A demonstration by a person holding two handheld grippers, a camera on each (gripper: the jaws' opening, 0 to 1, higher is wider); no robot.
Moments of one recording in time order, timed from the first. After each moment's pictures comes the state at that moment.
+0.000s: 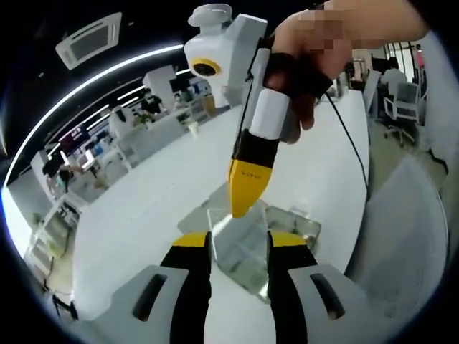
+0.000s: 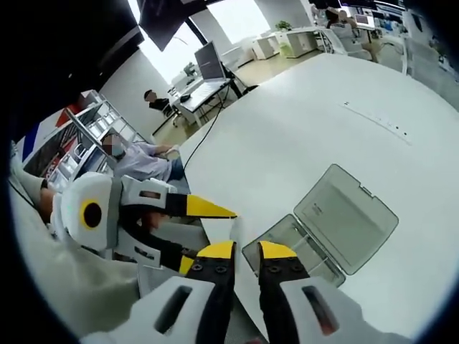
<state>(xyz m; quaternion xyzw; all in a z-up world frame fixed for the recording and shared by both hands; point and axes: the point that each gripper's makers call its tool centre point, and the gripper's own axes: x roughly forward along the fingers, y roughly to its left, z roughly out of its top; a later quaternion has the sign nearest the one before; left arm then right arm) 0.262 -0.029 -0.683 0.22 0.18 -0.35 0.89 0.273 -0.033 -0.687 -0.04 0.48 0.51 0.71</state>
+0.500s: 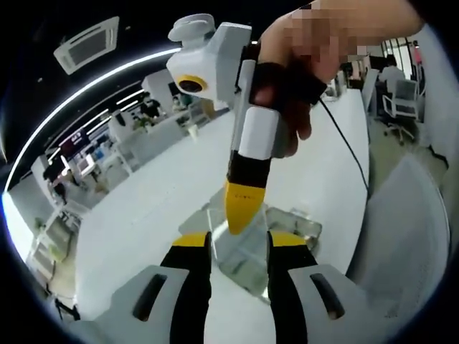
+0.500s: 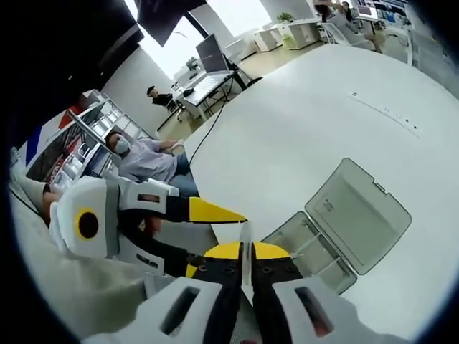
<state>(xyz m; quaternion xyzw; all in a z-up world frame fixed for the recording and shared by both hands) 0.261 -0.030 -0.683 0.23 0.17 -0.35 0.89 0.263 -0.020 -0.694 -0.04 0.50 0.52 0.69</state>
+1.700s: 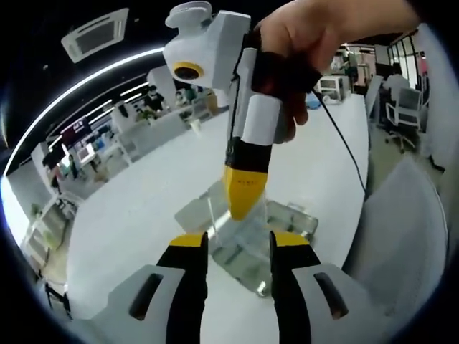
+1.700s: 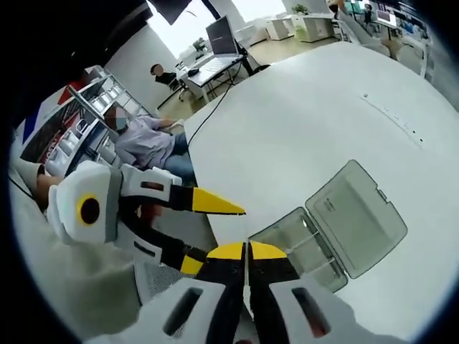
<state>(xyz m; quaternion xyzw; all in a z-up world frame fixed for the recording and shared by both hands) 0.253 -0.017 -0.697 0.20 0.19 -0.34 0.90 0.257 -0.019 -0.703 -0.12 0.51 0.54 0.66</state>
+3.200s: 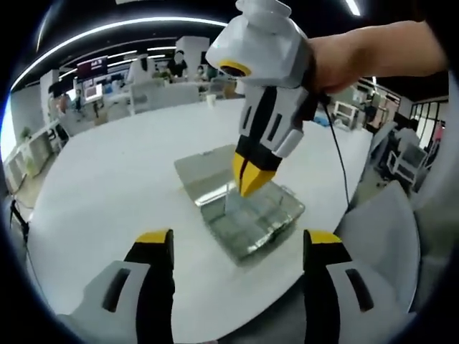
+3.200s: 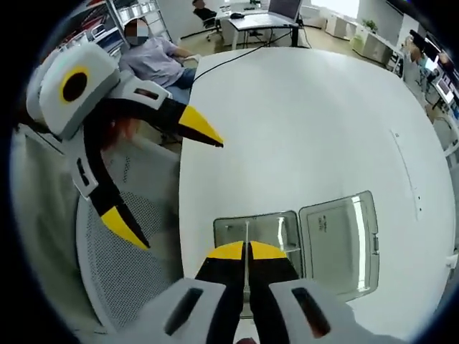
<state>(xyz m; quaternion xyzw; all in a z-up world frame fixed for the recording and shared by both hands) 0.224 0.029 -0.731 0.04 0.28 -0.32 0.91 0.262 -0.010 -0.760 -0.36 0.45 0.57 0.59</state>
